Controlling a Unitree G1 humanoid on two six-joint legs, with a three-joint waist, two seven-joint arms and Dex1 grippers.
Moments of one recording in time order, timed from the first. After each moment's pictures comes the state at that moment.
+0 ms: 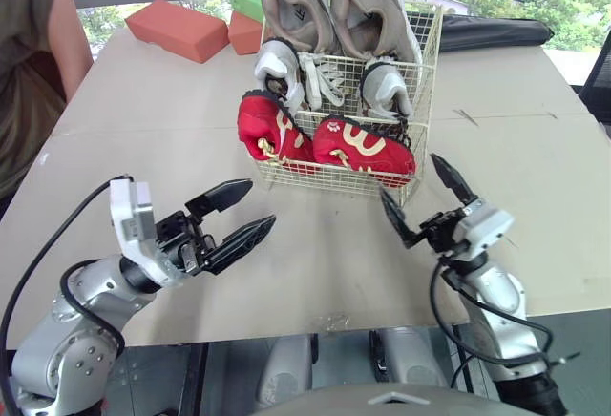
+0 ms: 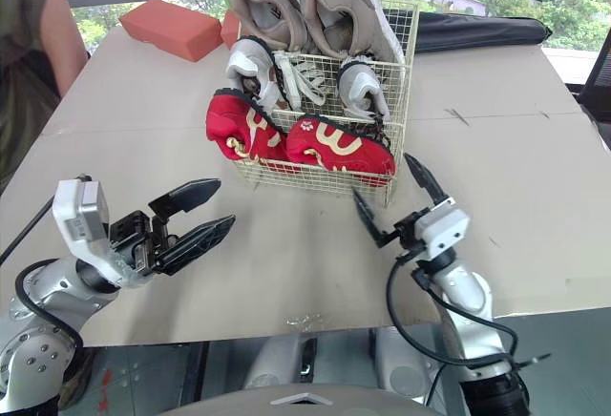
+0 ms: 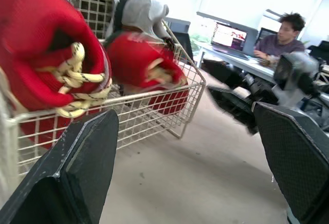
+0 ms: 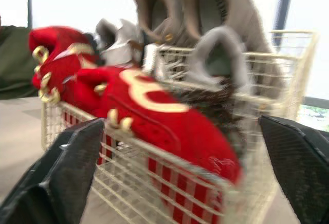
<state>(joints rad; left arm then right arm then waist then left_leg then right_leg) 0.22 0.63 0.39 -0.57 -0.98 0.44 -0.89 0.12 -0.28 0.17 -0.33 0.24 -0.36 0.39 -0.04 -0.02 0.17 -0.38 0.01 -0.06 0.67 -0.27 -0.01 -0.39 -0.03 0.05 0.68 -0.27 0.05</state>
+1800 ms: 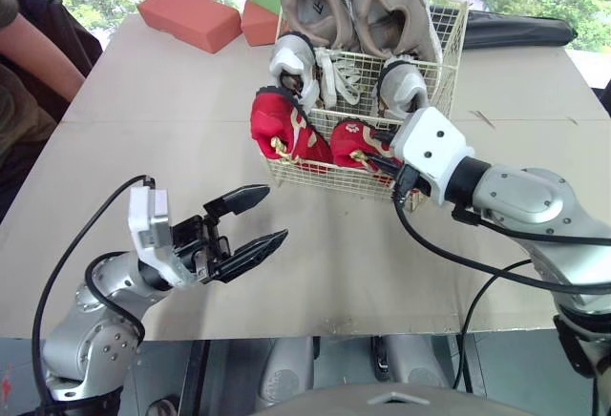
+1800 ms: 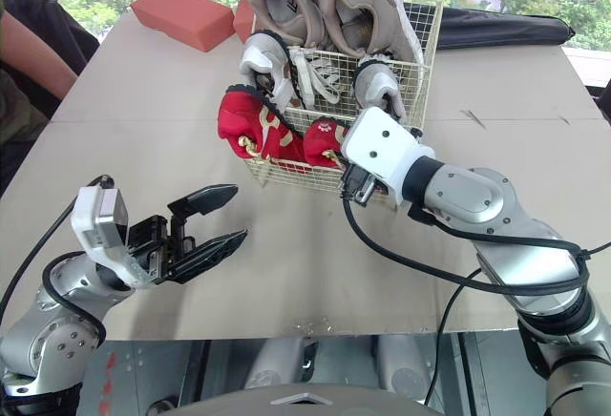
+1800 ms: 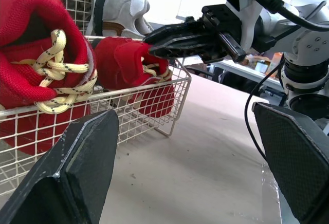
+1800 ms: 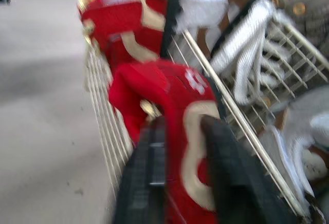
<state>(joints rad) 0.16 0.60 0.30 -0.47 -0.89 0.32 -1.05 -0.62 -0.66 0.30 -0.83 0.26 1.04 0.43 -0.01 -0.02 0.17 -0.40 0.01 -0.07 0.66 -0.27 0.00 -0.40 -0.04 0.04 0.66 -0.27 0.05</state>
